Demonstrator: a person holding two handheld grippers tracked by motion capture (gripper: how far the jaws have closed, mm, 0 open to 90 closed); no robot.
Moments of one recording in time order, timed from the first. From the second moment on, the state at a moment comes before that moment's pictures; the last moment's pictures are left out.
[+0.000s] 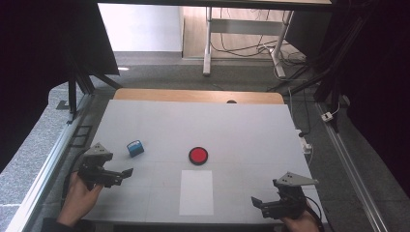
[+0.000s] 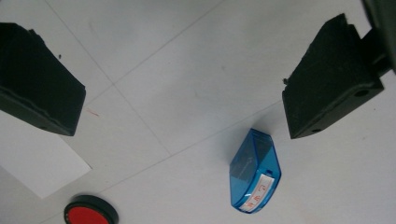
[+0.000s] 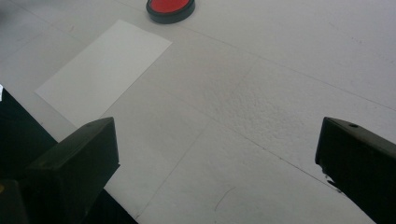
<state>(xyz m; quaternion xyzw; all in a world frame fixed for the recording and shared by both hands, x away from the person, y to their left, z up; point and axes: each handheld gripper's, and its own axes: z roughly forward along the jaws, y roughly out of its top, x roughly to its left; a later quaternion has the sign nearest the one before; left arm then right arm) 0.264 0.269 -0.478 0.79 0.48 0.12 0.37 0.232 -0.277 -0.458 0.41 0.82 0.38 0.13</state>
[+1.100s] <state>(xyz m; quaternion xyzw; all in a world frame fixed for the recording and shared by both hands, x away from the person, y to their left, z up) 0.338 0.285 -0.492 0.83 0.44 0.11 0.33 0.234 -0.276 -0.459 0.41 0.82 0.38 0.13</state>
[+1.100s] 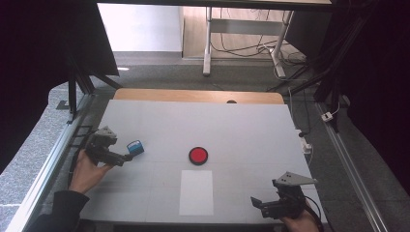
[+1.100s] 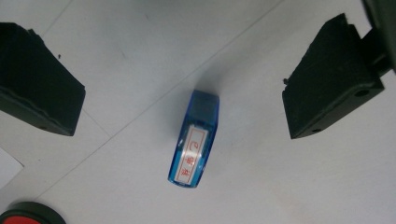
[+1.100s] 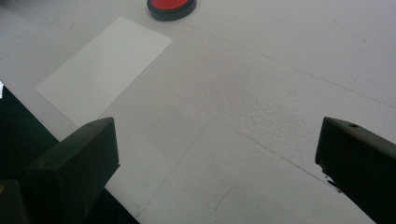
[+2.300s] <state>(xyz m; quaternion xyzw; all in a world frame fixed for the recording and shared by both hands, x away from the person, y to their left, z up) 0.374 0.269 -0.498 0.88 0.38 0.09 0.29 0.234 -0.273 -0.460 0.40 0.83 0.37 0.13</state>
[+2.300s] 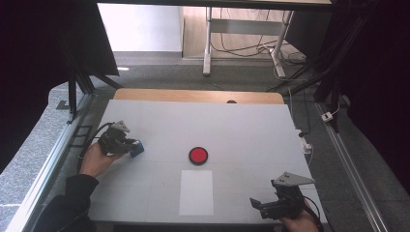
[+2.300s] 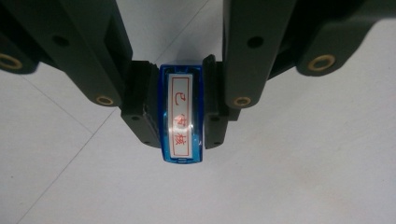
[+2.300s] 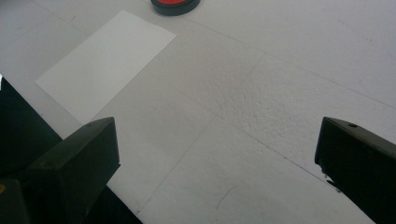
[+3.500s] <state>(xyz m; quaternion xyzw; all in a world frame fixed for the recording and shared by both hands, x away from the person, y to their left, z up) 0.350 0.263 -0.457 0.84 0.41 0.07 0.36 0.236 -0.273 -0.459 0.39 0.83 0.38 0.12</state>
